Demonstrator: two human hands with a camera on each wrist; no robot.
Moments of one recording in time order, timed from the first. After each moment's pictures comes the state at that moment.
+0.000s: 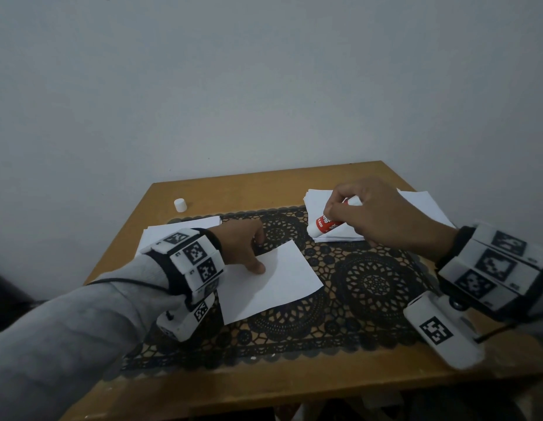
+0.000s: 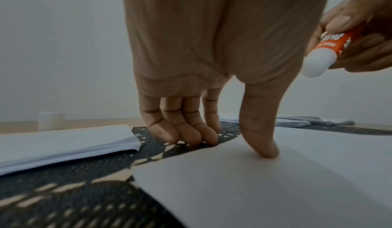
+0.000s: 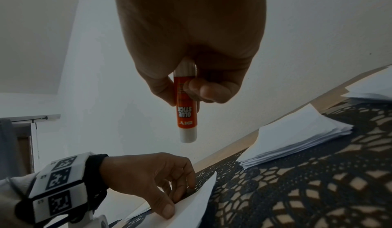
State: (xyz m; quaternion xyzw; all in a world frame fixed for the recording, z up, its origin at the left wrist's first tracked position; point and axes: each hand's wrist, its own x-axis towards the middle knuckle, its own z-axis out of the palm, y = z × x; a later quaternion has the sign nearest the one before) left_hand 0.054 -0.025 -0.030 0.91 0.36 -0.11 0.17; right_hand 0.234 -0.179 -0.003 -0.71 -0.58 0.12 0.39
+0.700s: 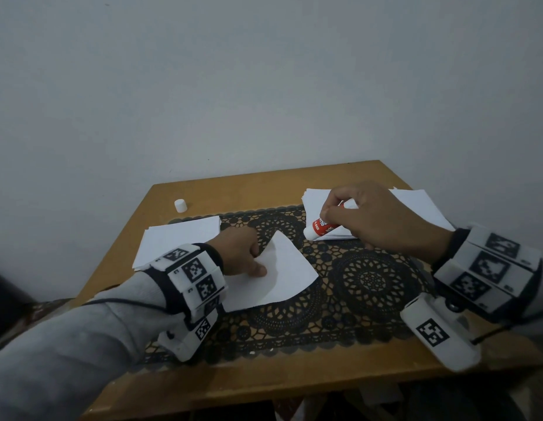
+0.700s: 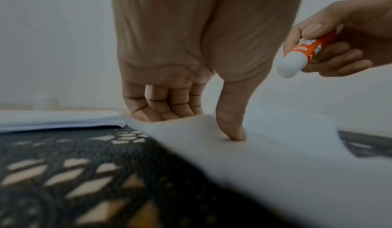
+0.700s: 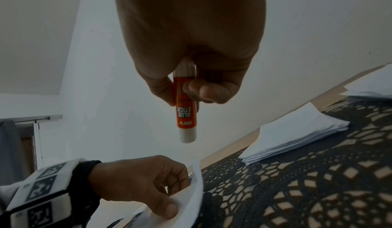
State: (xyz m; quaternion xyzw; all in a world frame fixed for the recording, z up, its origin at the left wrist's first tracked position) left_hand 0.048 -0.043 -0.037 0.91 0.38 -0.09 0.16; right_hand 0.232 -0.185 -0.007 -0.71 -0.59 0.11 0.38
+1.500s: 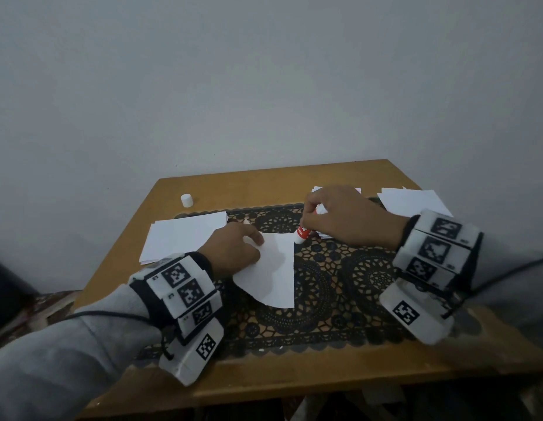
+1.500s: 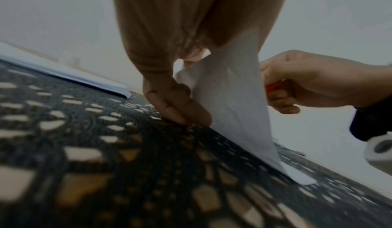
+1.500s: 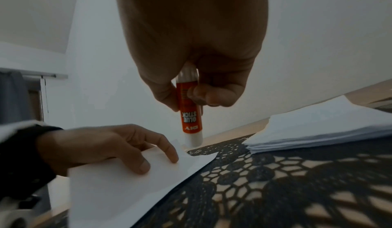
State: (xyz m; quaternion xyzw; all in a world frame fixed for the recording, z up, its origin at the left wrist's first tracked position) left_hand 0.025 -0.044 -0.041 0.84 0.44 0.07 0.30; right_hand 0.210 -0.143 -0.012 -0.71 -0.65 0.10 0.25
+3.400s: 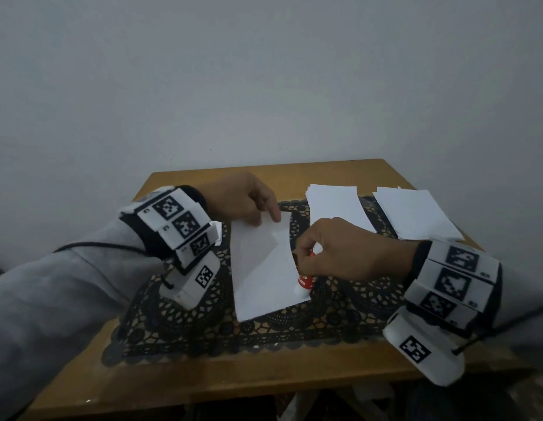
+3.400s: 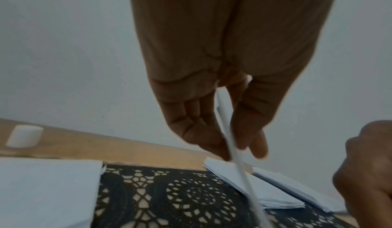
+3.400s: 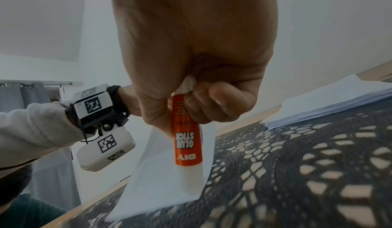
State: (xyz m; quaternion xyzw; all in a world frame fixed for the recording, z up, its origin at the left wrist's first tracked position) left_hand 0.042 -0.024 0.023 0.92 0.26 0.02 0.30; right_hand 0.192 -0.169 -0.025 -0.67 -0.69 0.21 0.16
